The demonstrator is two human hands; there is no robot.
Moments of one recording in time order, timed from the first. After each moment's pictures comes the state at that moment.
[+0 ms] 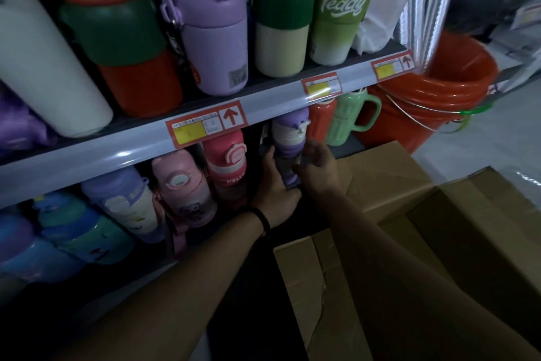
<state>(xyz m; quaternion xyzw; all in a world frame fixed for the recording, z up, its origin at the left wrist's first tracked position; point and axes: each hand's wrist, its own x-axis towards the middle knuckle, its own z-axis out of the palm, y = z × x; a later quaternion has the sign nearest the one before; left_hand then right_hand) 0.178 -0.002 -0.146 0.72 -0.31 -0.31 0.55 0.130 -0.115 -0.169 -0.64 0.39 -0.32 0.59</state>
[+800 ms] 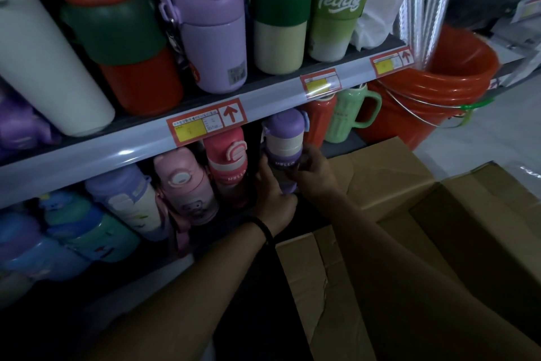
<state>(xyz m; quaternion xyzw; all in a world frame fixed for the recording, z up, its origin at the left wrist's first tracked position) 0.167 0.012 -0.154 0.79 -0.27 -0.23 0.50 0.124 -0.110 -0.179 -0.70 0.34 -0.27 0.57</state>
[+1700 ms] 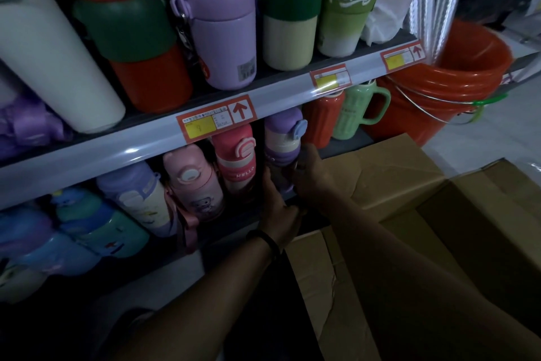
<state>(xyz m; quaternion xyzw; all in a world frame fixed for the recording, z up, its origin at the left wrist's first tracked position) 0.154 0.020 -0.189 0.66 -0.19 -0.31 0.66 0.130 -0.092 -0.179 -0.78 0.31 -0.25 0.49</state>
